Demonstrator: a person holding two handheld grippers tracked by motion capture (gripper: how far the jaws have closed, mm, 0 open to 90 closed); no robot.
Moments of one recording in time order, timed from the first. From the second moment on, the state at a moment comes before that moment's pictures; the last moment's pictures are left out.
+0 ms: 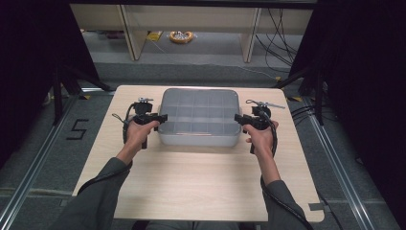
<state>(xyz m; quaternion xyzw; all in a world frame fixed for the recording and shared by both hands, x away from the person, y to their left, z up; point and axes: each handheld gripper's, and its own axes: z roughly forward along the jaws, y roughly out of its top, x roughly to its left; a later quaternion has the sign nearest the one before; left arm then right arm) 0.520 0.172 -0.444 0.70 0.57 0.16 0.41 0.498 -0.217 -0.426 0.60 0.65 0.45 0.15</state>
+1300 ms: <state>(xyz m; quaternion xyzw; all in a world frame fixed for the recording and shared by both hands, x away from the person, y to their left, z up) 0.446 0.183 -0.434 0.72 0.51 0.12 0.47 0.457 -0.221 -0.423 0.56 0.66 0.48 0.14</state>
